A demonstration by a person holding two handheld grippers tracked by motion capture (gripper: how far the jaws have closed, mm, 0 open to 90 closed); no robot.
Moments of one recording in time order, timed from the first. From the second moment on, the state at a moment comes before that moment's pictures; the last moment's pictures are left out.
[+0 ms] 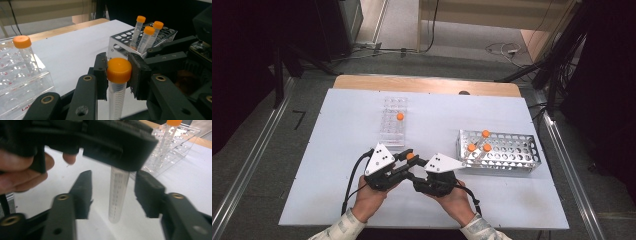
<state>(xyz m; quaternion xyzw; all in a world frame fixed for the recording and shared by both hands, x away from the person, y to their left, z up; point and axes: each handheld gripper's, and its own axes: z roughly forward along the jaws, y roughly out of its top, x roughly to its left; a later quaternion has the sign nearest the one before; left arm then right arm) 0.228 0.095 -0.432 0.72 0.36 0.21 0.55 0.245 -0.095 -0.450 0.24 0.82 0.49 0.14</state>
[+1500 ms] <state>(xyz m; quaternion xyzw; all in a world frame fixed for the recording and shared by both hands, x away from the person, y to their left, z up) 0.295 0.145 -0.390 0.67 0.43 0.26 0.55 0.220 -0.249 -0.455 0.37 0.77 0.48 0.19</state>
